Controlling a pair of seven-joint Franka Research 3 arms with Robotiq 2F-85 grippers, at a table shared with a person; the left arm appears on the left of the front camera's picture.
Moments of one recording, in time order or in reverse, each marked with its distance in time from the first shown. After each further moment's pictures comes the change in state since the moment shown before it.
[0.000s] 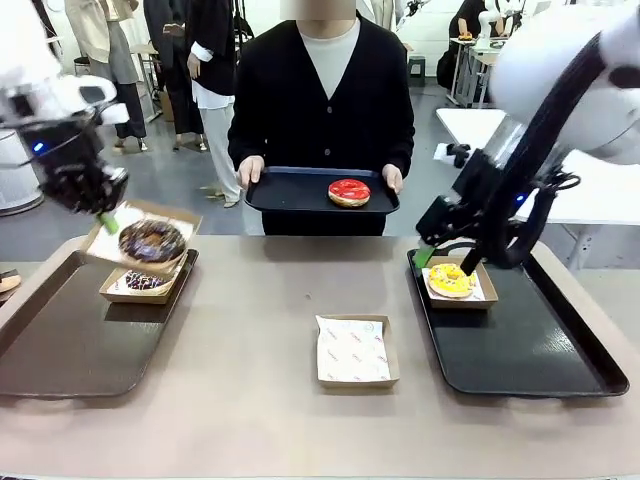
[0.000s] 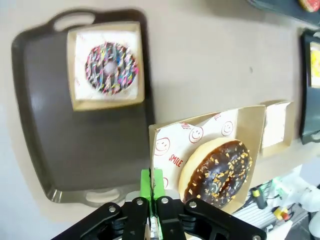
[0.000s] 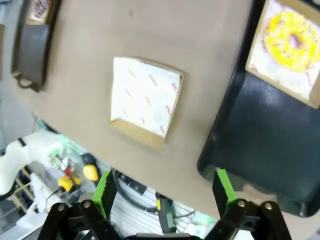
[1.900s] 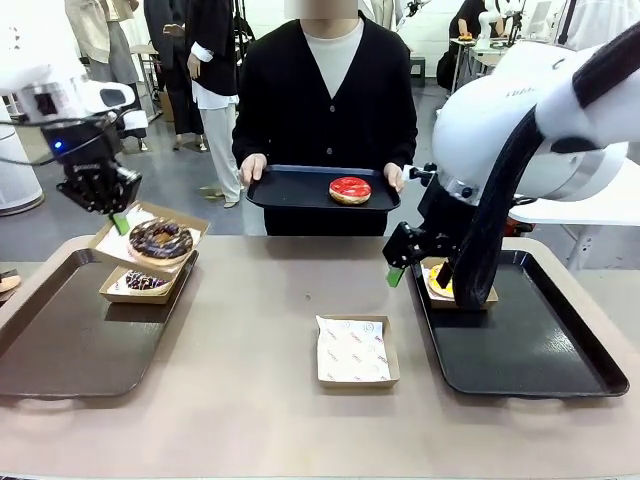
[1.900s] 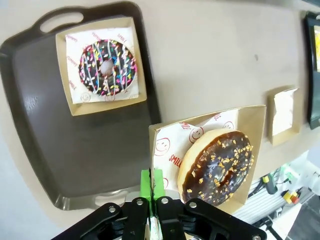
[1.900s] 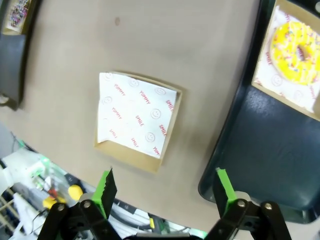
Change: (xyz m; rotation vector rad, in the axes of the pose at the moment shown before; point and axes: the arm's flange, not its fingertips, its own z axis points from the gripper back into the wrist) left arm 0.008 0.024 -0.031 -0.018 0.076 -0.078; right arm 0.005 0.035 -0.039 -0.136 -0.037 -0.010
